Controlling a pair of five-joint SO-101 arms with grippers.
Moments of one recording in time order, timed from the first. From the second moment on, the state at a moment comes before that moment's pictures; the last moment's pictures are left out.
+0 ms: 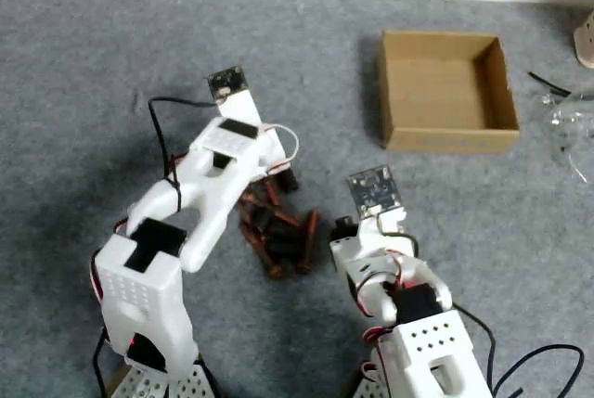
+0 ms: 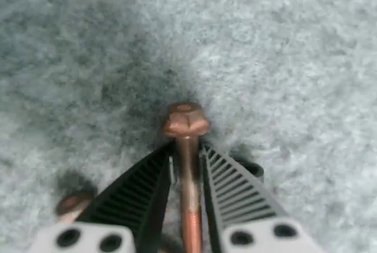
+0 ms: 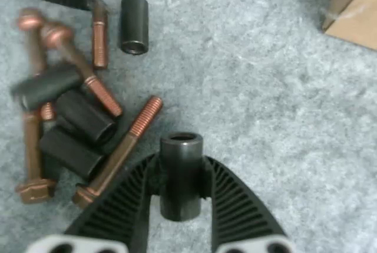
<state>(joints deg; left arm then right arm) 12.0 21.7 12.7 47.7 46.3 -22.4 -70.6 84.2 40.3 5.0</state>
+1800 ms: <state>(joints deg) 11.7 -77.0 77.3 35.1 36.8 -22.4 -72.0 87.5 35.6 5.0</state>
